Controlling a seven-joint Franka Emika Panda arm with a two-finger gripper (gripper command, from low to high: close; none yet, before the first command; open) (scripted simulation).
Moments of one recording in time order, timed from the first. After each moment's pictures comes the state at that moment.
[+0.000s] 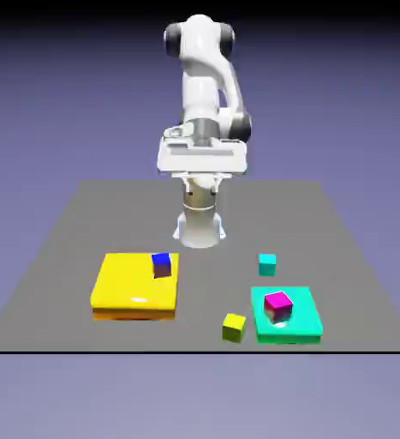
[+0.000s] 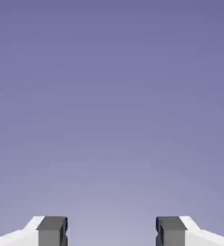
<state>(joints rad) 0.06 -0.54 0.00 -2.81 -0.01 3.01 0.73</state>
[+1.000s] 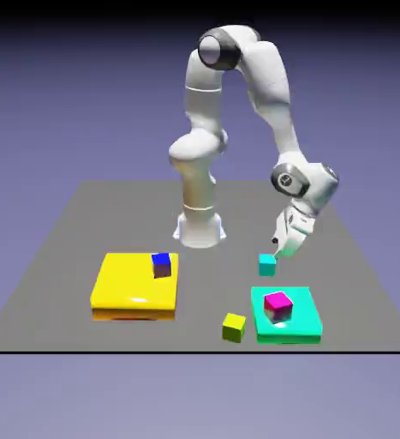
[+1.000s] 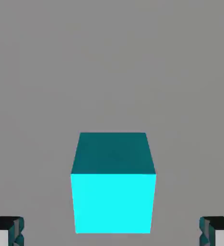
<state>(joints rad) 1.02 0.15 -0.11 -2.72 -0.35 2.42 0.55</state>
